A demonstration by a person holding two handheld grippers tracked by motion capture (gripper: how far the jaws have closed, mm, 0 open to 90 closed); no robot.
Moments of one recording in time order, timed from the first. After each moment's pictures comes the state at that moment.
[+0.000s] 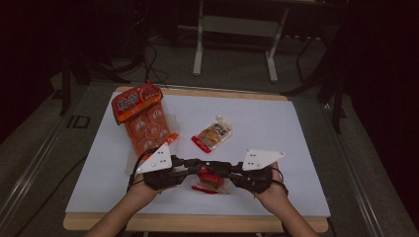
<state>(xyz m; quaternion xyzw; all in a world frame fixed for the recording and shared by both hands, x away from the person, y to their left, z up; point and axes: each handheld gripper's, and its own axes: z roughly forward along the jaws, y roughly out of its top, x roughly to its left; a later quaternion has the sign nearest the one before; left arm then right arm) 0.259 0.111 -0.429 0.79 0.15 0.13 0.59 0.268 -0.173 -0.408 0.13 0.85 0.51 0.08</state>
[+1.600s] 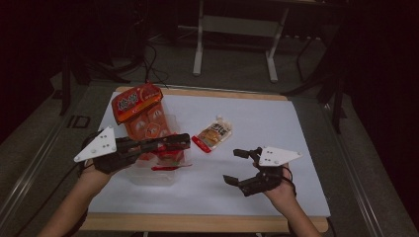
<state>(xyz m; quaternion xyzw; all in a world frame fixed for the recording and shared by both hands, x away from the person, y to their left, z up) 0.269 0.221 -0.398 0.76 0.14 0.22 0.60 0.278 -0.203 -0.418 0.16 0.80 0.57 0.09</state>
